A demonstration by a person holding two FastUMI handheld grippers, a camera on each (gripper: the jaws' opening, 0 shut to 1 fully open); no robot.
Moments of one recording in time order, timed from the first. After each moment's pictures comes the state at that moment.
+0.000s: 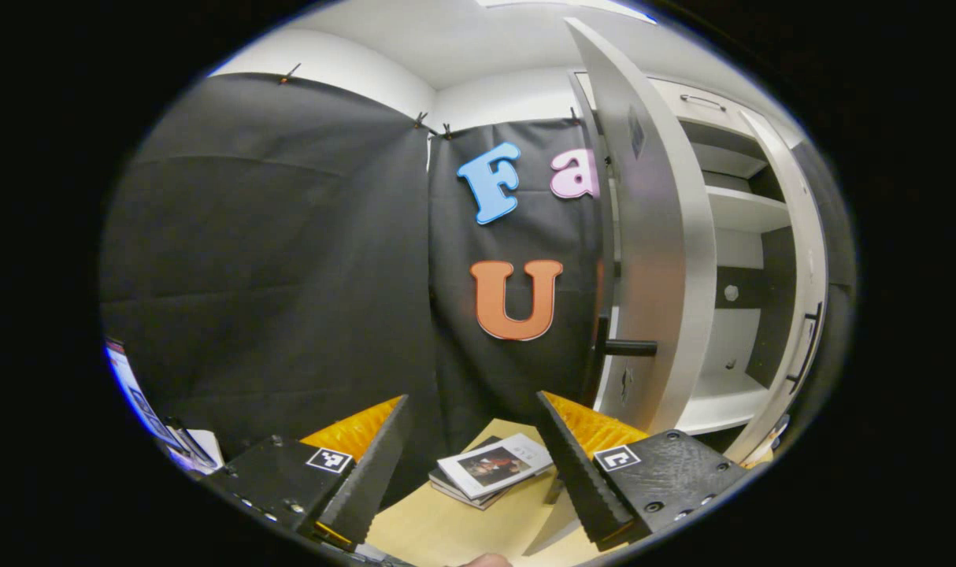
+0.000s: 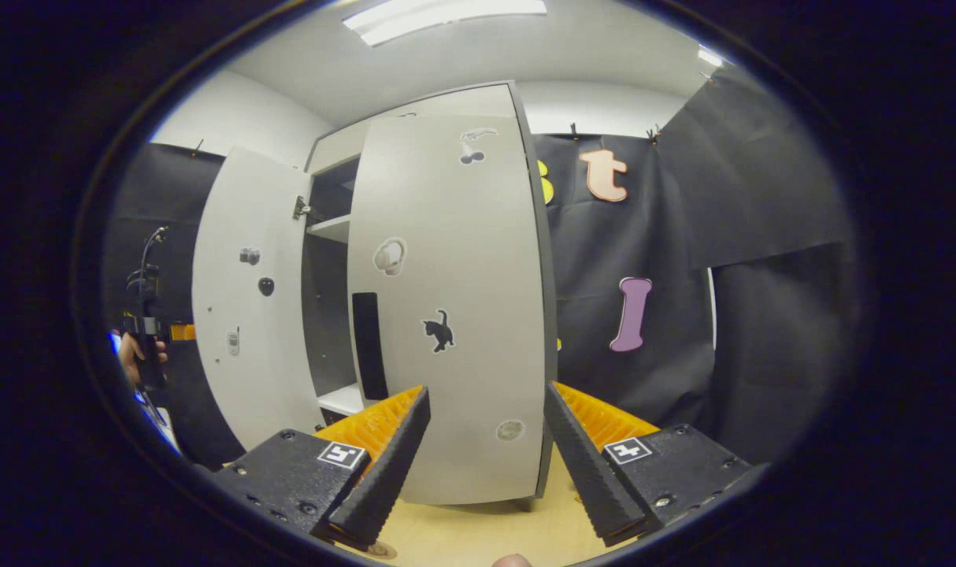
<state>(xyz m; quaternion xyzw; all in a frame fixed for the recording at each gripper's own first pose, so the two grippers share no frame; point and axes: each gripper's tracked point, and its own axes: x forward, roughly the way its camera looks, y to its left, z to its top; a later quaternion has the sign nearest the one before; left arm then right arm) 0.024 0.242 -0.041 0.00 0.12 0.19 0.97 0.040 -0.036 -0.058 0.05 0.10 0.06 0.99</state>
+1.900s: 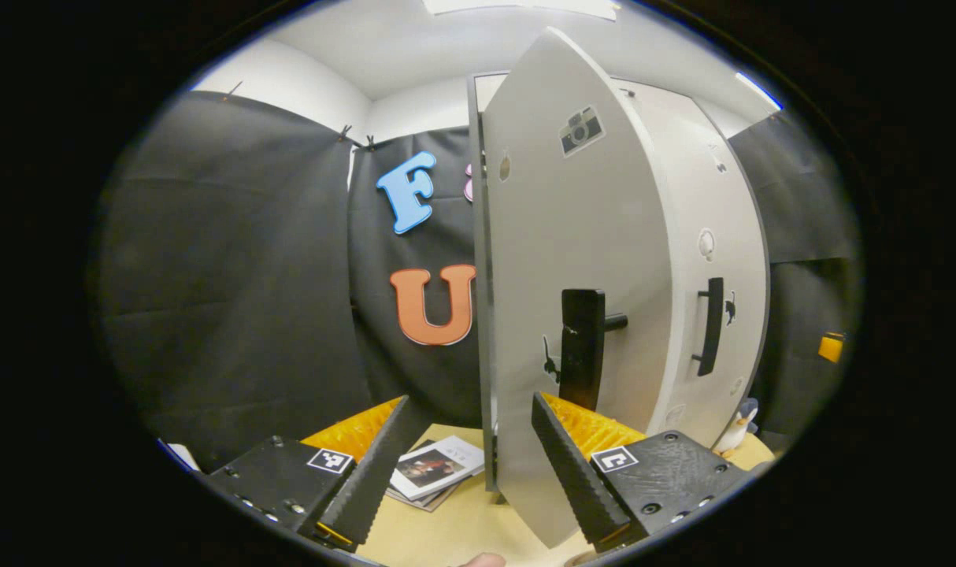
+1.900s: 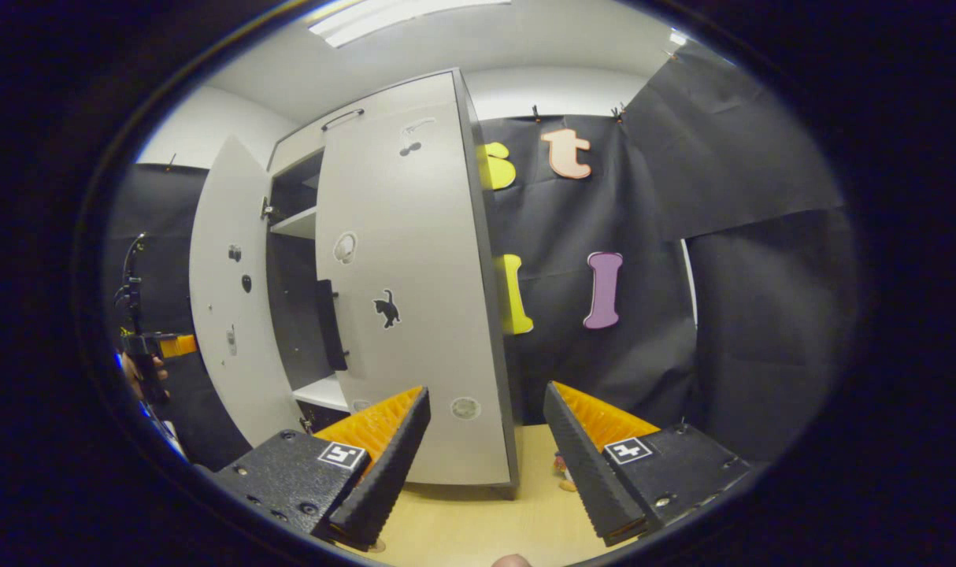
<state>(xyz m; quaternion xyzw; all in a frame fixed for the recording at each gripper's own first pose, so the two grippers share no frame) 0.047 0.116 -0.054 0.01 0.11 0.06 0.99 0.040 -0.099 -0.091 0.07 0.13 0.02 0.99</state>
